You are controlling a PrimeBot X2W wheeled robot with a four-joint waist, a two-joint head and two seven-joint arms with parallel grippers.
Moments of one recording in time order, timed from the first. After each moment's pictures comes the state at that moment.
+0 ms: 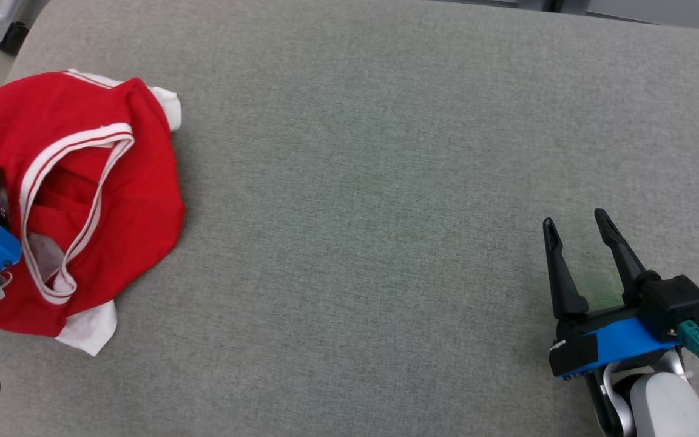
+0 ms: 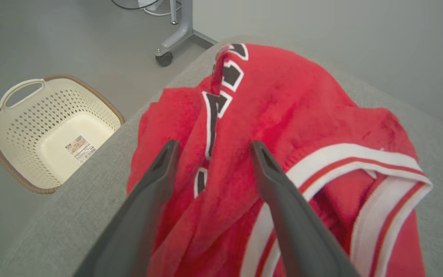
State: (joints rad) left arm -0.57 0.42 0.06 0.56 -0.61 -0.01 0.28; right arm -0.17 -0.05 -0.01 0.10 0.02 0.13 -0.16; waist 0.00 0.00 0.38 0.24
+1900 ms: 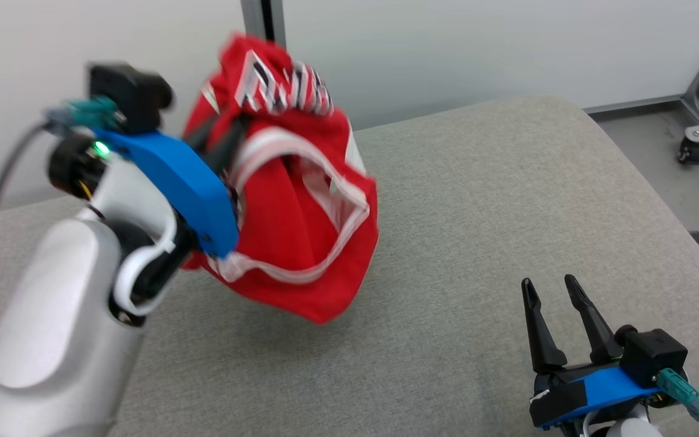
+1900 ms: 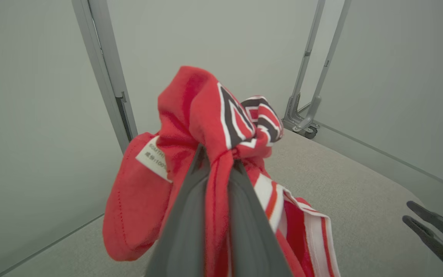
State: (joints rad) left arm -0.64 0.34 -0.39 0.07 -0.63 -0.12 0.49; right arm -0.10 -0.05 0.06 0.26 0.22 0.13 -0.26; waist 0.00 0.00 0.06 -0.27
